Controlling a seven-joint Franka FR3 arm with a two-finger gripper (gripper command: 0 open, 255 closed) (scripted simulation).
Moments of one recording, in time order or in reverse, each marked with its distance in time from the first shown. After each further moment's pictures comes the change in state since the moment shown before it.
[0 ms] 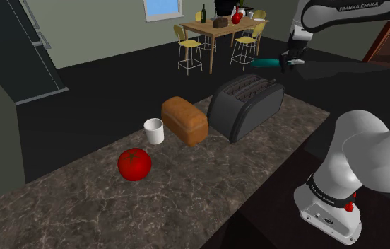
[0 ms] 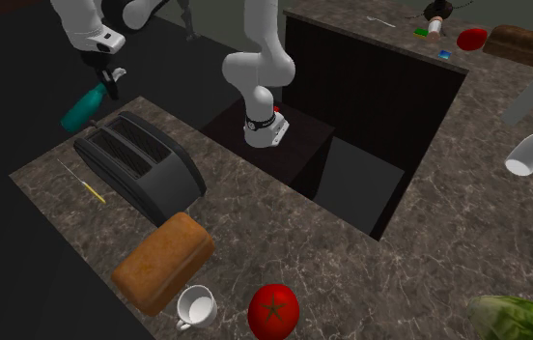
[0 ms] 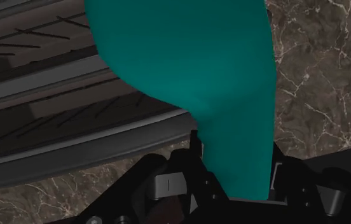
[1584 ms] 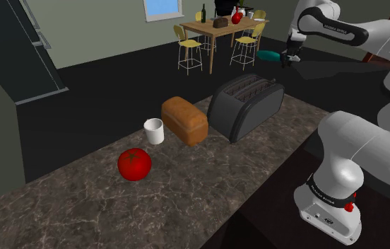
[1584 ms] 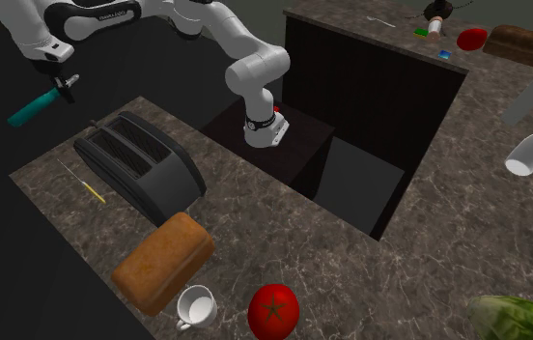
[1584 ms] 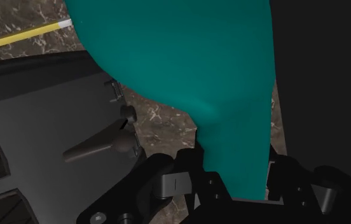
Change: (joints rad) arm 0.764 -0.593 -0.411 0.591 -0.678 -0.391 0.012
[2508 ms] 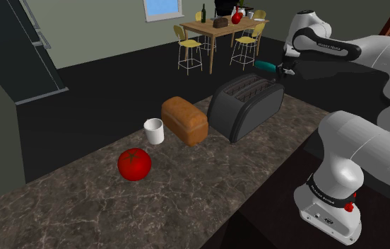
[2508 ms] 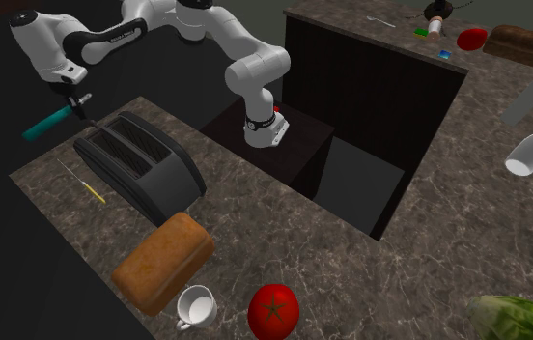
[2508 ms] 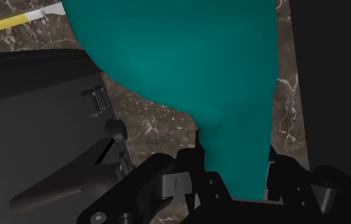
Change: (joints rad) arm -0.030 -0.076 -0.086 -0.098 -0.079 0.099 0.039
